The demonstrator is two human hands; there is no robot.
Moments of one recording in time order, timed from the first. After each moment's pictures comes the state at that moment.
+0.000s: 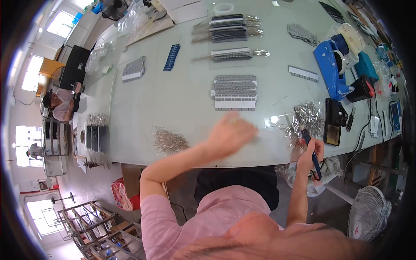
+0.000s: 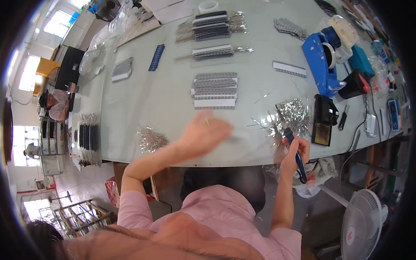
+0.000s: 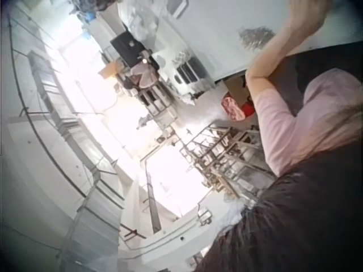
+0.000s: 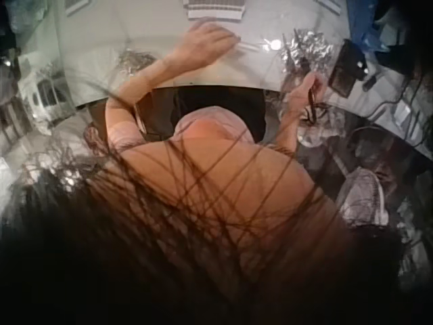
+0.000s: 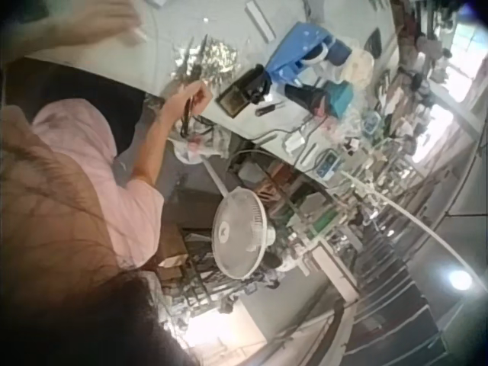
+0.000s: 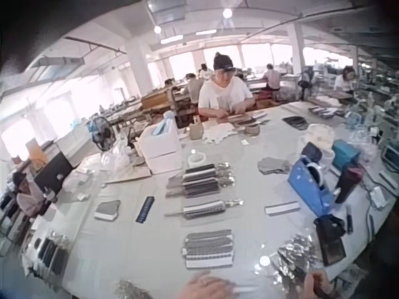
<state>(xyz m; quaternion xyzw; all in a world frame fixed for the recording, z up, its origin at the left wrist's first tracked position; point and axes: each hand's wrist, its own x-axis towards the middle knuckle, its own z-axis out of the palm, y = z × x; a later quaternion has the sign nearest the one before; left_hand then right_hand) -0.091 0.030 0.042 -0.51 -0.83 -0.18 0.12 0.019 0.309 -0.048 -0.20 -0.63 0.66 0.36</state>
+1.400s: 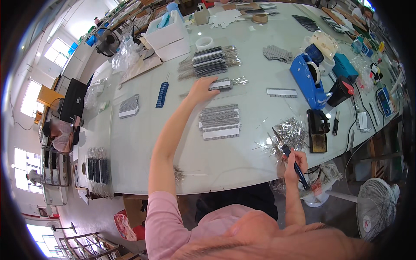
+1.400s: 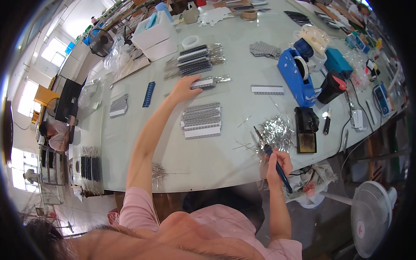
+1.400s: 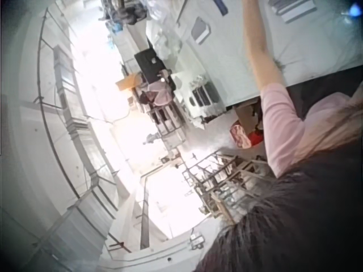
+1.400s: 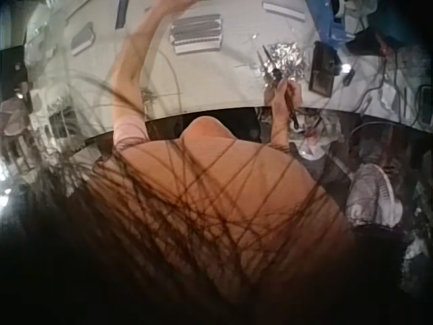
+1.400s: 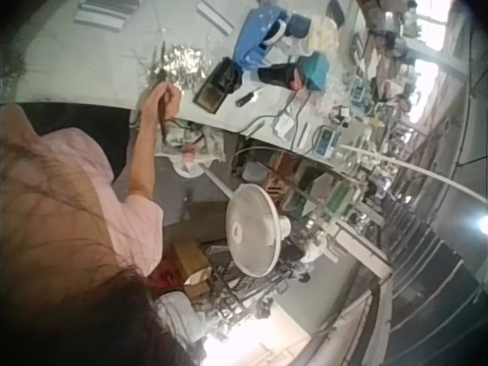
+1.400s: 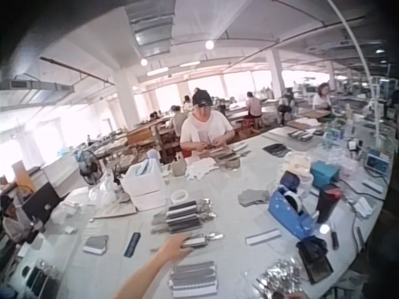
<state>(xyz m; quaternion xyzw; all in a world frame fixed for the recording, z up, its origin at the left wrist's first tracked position) -0.356 0.031 -0.003 -0.35 -0.90 -0.23 0.02 0.015 0.301 -0.049 -0.17 -0.64 0.67 0.33</state>
